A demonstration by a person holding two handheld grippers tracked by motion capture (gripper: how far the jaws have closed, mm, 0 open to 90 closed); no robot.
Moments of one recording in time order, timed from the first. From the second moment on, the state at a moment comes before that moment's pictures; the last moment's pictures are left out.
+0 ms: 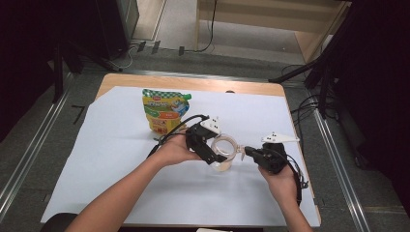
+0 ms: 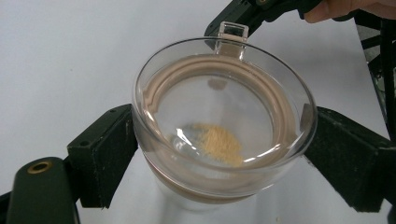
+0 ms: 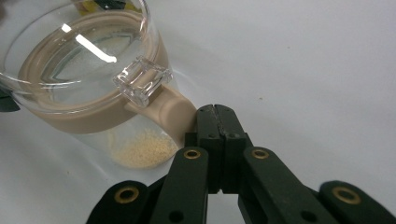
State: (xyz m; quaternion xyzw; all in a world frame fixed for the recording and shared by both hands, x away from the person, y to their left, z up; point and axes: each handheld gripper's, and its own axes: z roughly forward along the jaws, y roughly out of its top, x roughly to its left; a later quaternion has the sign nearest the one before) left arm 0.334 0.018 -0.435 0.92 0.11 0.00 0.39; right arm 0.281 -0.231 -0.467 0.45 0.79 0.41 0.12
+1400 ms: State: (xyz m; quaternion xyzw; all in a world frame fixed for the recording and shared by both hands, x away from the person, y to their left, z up) left arm 0.323 -0.023 -0.383 0.92 0.07 -0.07 0.39; right arm 0.277 -0.232 -0.465 0.44 0.79 0.41 0.12
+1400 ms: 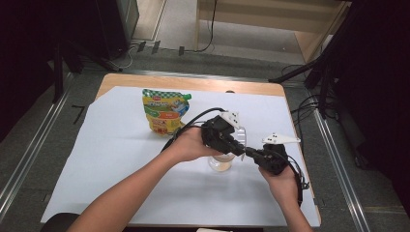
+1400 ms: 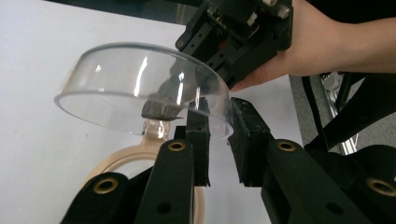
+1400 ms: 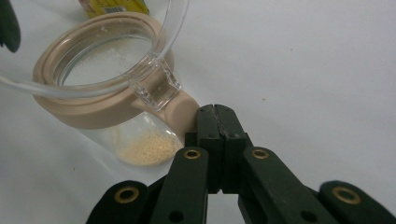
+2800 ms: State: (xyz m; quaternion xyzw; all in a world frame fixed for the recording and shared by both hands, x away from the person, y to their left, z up) left arm 0.323 0.040 -0.379 0.90 0.11 -0.07 0.41; right arm 0.223 -0.233 -0.452 0.43 0.78 0.44 0.08
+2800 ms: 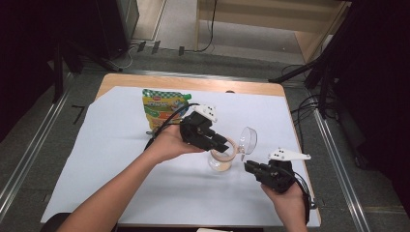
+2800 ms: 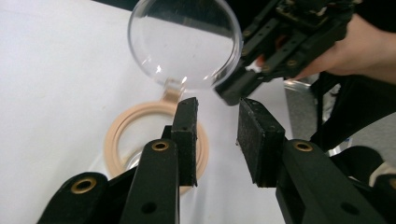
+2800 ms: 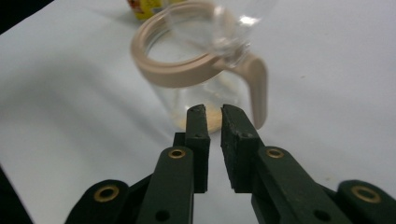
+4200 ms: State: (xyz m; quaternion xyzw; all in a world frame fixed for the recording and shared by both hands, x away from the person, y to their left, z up) left arm 0.338 0.177 -0.398 0.88 0.25 -0.04 0.41; right arm 0.220 -0.176 -0.460 0.33 0.83 0.45 0.04
